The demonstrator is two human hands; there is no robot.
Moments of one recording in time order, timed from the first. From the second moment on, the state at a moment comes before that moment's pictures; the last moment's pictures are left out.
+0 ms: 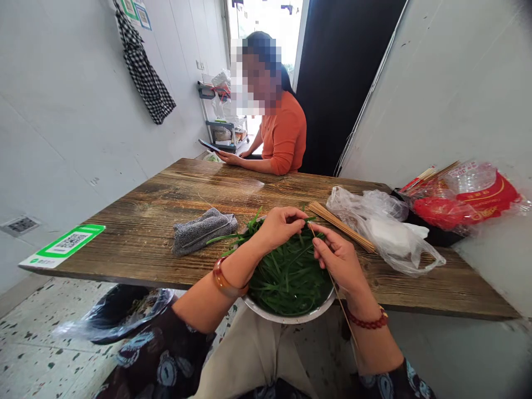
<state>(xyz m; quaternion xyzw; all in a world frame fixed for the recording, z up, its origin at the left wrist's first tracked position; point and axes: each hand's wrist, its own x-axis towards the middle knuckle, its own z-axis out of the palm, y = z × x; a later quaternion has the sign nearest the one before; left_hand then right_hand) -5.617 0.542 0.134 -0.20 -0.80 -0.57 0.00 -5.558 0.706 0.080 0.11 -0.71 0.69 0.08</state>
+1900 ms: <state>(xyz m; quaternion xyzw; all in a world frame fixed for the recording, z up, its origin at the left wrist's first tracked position) -5.613 0.543 0.131 -0.39 -0.79 -0.48 -0.02 -5.562 0.707 0.074 0.08 -0.66 0.74 0.09</state>
